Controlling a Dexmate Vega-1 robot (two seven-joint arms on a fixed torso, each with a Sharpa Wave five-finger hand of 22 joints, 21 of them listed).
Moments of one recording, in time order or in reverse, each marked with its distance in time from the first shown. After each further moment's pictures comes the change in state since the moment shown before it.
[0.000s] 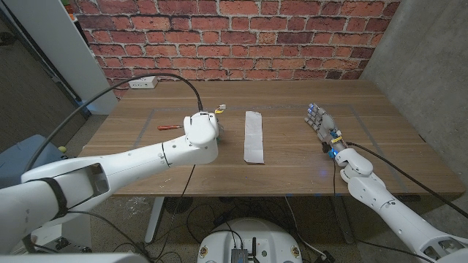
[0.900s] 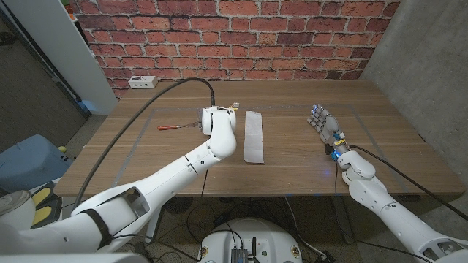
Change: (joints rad) left arm 0.280 -0.325 -0.392 0.196 1.005 -0.401 -0.627; left_hand 0.055 0.028 -0.048 0.007 -0.033 -0.034 -0.047 -0.034 0.002 -0.017 0.023 -0.024 0.014 0.112 -0.009 0.047 0.020 0.133 0.020 0.044 0.009; right arm -0.007 0.018 0.019 0.044 0.023 0.038 0.024; right_hand -0.009 0.001 -0.004 0.004 0.000 0.011 0.000 0.000 0.000 0.018 0.007 0.007 0.000 0.018 0.000 0.010 0.000 0.013 -0.006 0.007 0.000
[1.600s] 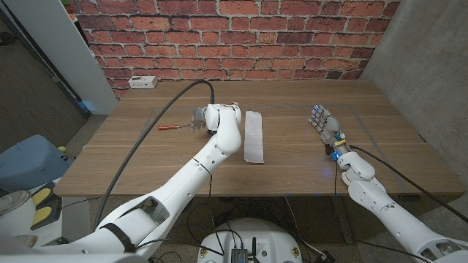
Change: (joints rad) left arm 0.080 -0.165 -0.176 0.082 0.231 -0.183 -0.092; left_hand -0.025 -0.025 -0.030 0.005 0.006 -0.076 -0.023 -0.019 0.002 -0.071 0.050 -0.034 0.009 -0.079 0.011 -0.045 -0.008 0.025 0.046 0.014 0.000; right arm -0.003 0.006 0.004 0.000 -0.005 0.011 -0.015; right_hand -0.008 0.000 -0.001 0.001 0.000 0.005 0.005 0.000 0.000 0.005 0.005 0.000 0.000 0.005 0.002 0.000 0.002 0.000 0.000 0.000 0.000
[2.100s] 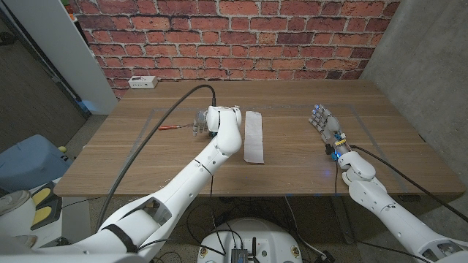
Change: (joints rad) left arm 0.001 -0.005 0.000 0.030 -0.064 -0.017 0.037; left_hand -0.004 0.029 0.005 0.005 0.000 -0.005 0.006 0.005 0.000 0.004 0.005 0.000 0.010 0.009 -0.009 -0.003 -0.001 0.020 0.002 0.008 -0.003; right arm -0.003 -0.005 -0.001 -0.008 -0.008 -0.001 -0.010; right_hand 0.000 0.000 0.000 0.000 0.000 0.000 0.000 0.000 0.000 0.014 0.003 0.000 0.000 0.009 0.002 0.000 0.000 0.011 0.000 0.000 0.000
